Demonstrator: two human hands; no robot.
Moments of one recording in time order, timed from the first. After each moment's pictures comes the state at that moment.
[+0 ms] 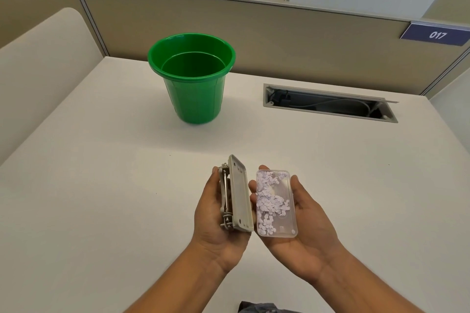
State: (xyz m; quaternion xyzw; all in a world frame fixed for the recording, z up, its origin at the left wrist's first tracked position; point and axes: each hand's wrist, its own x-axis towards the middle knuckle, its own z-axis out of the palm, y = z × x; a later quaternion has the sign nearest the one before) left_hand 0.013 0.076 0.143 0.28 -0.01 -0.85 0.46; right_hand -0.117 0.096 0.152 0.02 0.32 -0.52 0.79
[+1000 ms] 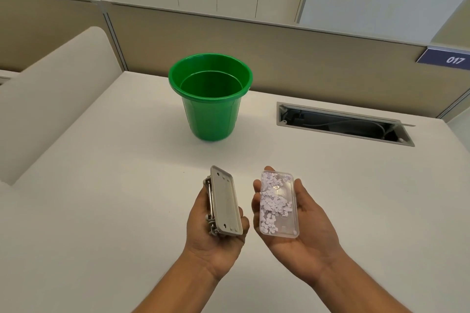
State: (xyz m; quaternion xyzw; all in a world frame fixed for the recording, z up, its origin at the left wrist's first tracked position) left_hand 0.050 0.043 0.129 0.28 0.01 -0.80 0.53; right_hand -0.098 0.058 0.163 0.00 0.28 -0.51 0.82
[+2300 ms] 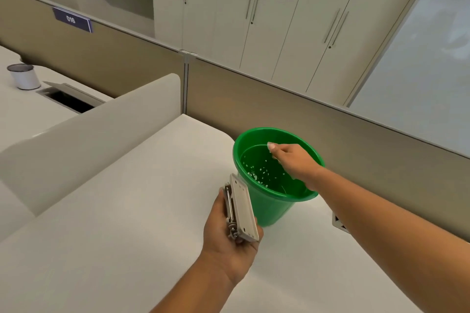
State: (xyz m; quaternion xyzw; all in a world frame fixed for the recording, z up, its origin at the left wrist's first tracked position) left_hand 0.120 -0.137 0.155 0.26 0.07 -0.74 0.62; right_hand -0.010 -0.307 0.198 -0.70 0.59 -0.20 0.35
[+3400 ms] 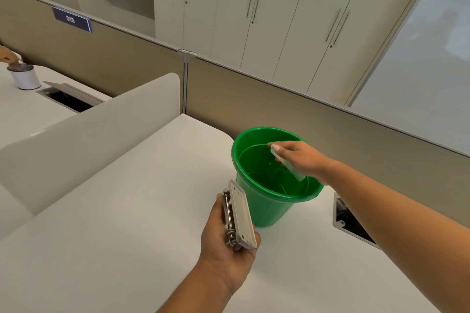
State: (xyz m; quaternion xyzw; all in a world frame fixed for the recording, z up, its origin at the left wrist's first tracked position) left_hand 0.116 -0.133 0.144 0.27 0.08 -0.73 0.63; right_hand -0.030 -0.318 0.210 -0.75 0.55 -0.12 0.35
